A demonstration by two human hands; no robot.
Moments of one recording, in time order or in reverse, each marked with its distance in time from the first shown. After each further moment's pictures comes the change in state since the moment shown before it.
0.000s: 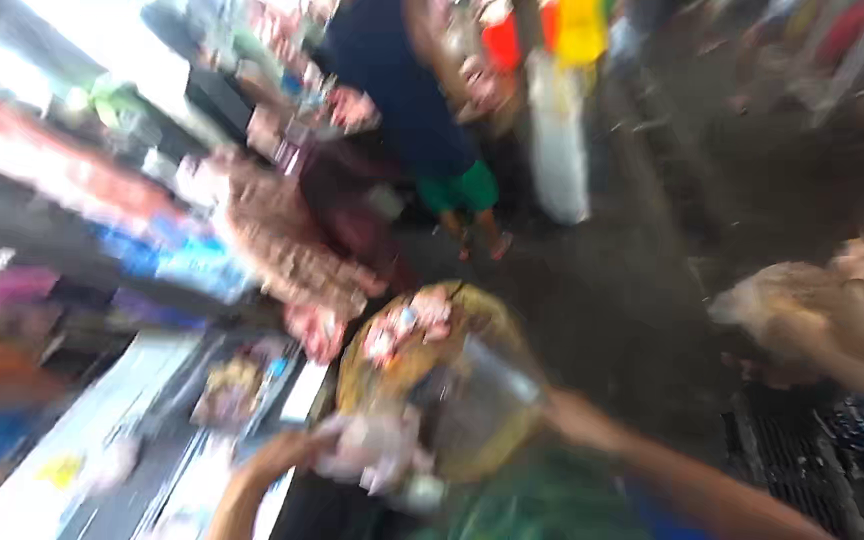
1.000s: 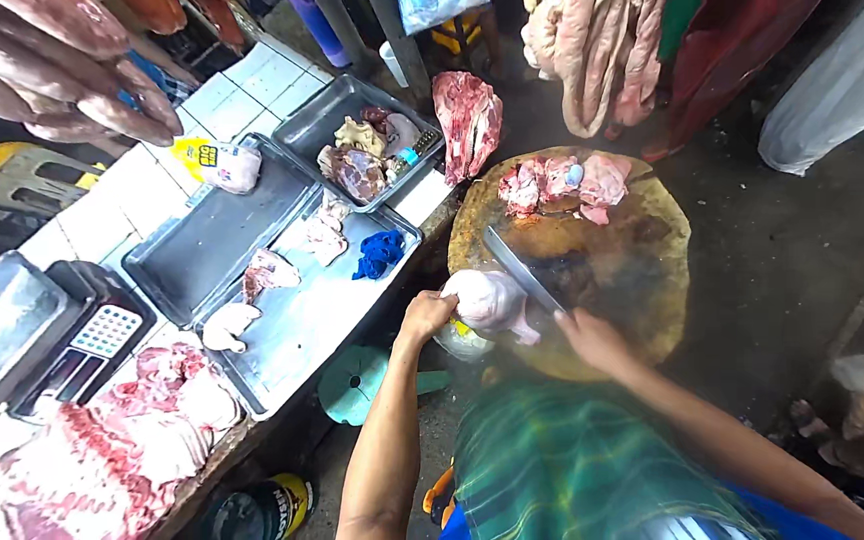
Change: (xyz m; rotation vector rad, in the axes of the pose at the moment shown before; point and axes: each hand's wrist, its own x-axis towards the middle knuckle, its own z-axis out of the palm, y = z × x) left_hand 0.012 -0.116 0.096 -0.479 0.148 -0.299; right_hand 0.054 -0.174 0.148 -0.440 -0.170 -0.178
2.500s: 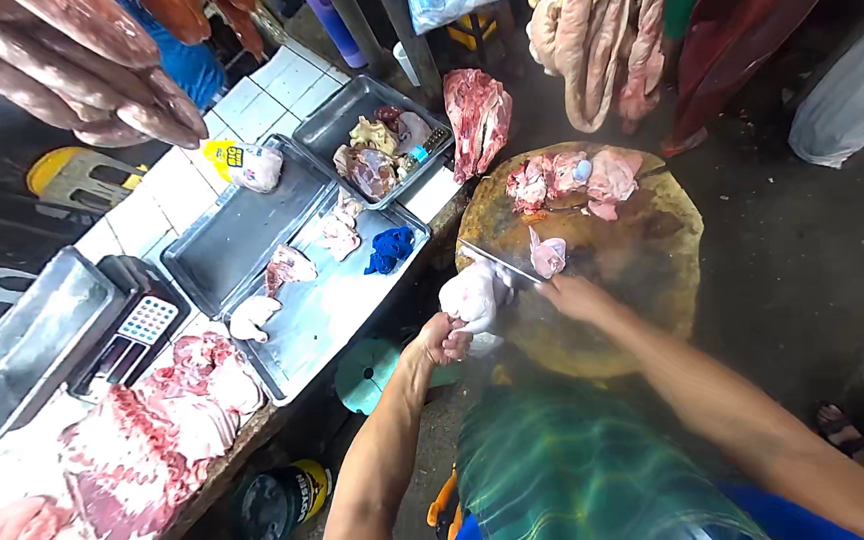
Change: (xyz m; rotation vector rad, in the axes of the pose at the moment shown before) left_hand -0.013 -0.047 0.032 -1.255 -0.758 -0.415; right_hand 0.079 -0.016 -0.014 -0.188 -0.058 -0.200
